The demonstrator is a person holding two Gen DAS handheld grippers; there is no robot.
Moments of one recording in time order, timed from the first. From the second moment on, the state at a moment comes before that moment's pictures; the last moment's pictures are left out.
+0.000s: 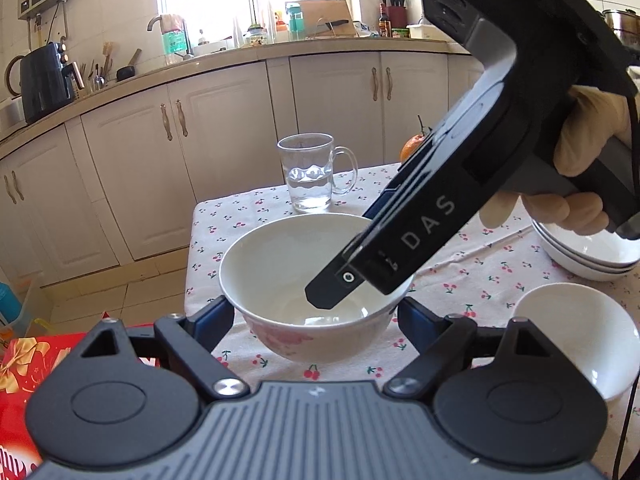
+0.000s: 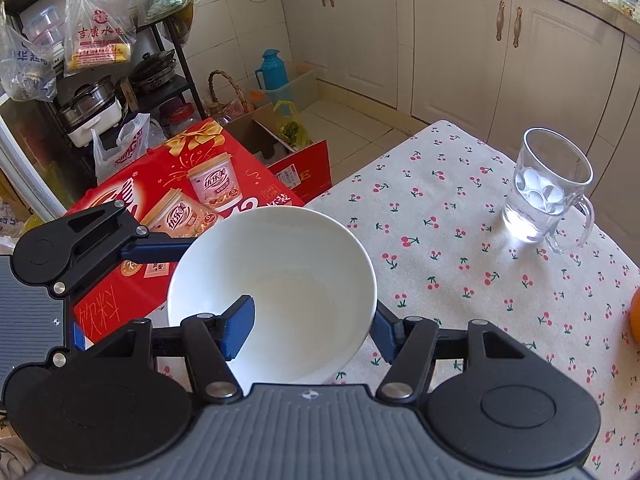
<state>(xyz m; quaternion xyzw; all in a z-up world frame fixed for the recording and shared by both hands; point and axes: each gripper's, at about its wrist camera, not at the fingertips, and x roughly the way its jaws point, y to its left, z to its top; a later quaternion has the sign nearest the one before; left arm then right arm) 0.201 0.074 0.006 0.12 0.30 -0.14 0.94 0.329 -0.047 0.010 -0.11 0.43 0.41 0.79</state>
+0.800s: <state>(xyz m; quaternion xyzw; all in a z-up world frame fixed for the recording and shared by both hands) 0.124 0.010 0.030 0.12 0.29 -0.22 0.93 0.214 -0.140 0.047 -0.10 0.41 0.36 0.83</state>
